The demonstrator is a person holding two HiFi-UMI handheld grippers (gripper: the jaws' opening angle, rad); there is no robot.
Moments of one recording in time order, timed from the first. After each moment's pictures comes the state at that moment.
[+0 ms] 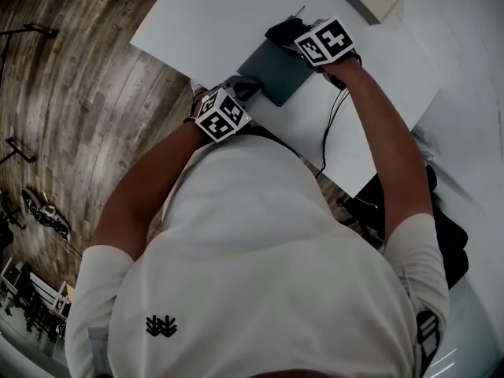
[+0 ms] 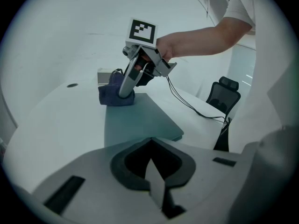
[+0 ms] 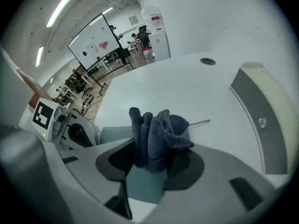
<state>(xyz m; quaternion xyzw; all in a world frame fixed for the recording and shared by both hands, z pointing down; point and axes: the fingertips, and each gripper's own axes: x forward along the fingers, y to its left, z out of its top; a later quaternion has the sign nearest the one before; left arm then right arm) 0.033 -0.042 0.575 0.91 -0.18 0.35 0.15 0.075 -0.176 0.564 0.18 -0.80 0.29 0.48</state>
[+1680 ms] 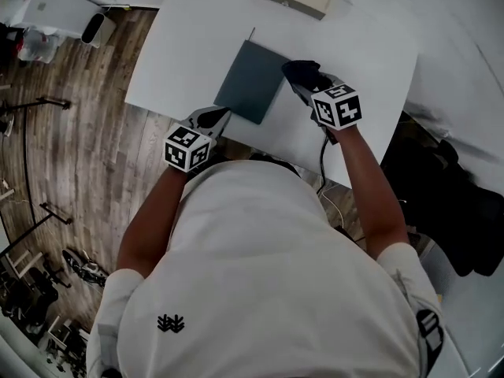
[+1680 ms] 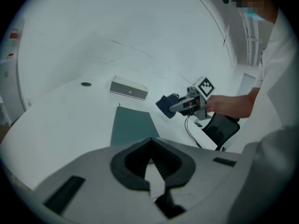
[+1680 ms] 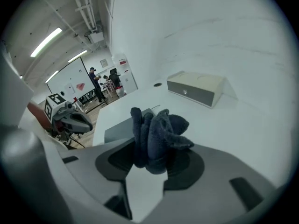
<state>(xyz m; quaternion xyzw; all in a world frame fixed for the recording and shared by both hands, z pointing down) -0.012 -0.048 0.512 0.91 -0.22 0.25 0.26 0.172 -0.094 0.513 0.43 -0.80 0.32 0.28</state>
